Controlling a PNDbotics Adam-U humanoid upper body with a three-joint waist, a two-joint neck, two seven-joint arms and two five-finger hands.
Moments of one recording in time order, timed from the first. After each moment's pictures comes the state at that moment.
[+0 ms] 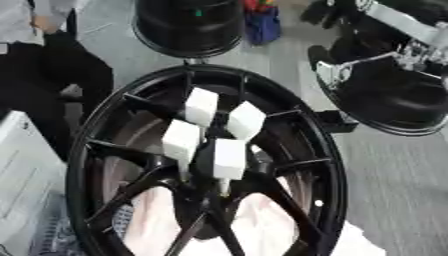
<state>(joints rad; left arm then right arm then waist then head) -0.32 0.47 0.14 -1.99 0.17 0.12 0.40 -0.84 -0.82 0.43 -1.99 0.49 0.47 0.42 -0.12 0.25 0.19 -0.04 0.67</state>
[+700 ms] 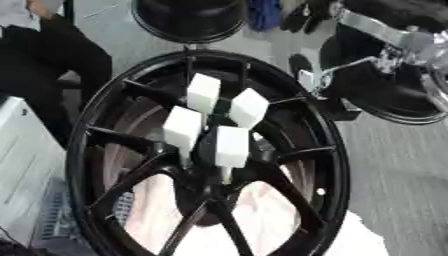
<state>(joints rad) -0.26 0.47 0.16 -1.99 0.17 0.12 0.44 -0.84 -0.75 0.45 -1.99 0.59 0.44 0.56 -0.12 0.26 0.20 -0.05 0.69</state>
